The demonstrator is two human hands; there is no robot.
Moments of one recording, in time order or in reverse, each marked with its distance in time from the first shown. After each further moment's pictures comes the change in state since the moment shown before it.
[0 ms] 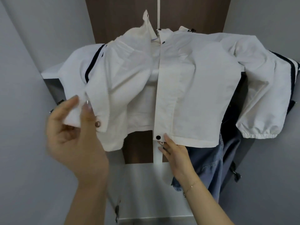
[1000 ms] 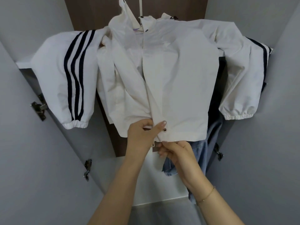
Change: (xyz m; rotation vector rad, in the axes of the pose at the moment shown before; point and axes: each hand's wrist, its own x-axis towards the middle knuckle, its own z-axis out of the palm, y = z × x) left_hand -0.080 -0.023 0.045 0.201 -0.738 -0.897; right_hand -0.091 -0.034 -0.005 -0.323 -0.066 -0.087
